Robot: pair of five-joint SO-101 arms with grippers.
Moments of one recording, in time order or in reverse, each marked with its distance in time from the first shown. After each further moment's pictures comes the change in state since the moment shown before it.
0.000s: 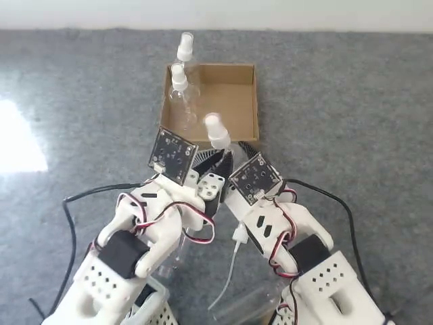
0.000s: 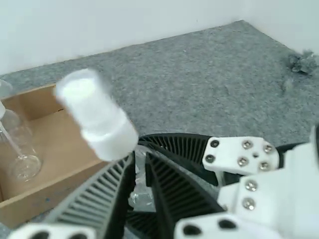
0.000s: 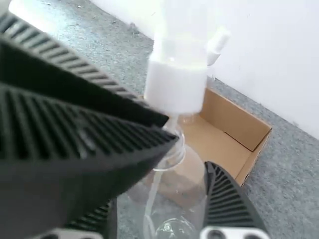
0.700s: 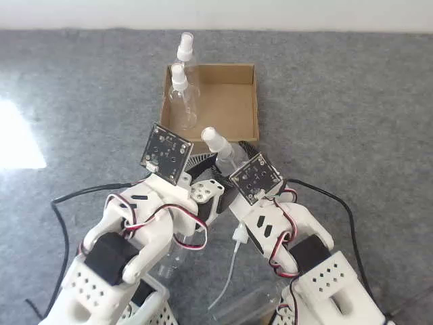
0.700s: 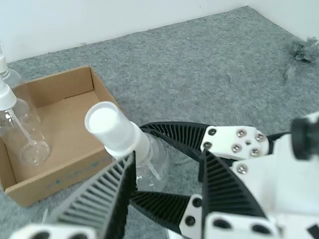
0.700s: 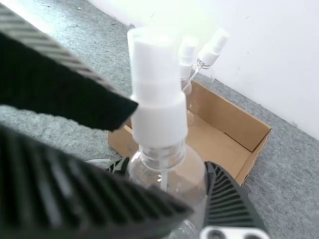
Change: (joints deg) left arm -0.3 0.1 -8.7 12.4 0.0; right arm 0.0 0.0 0.0 0.0 -0.1
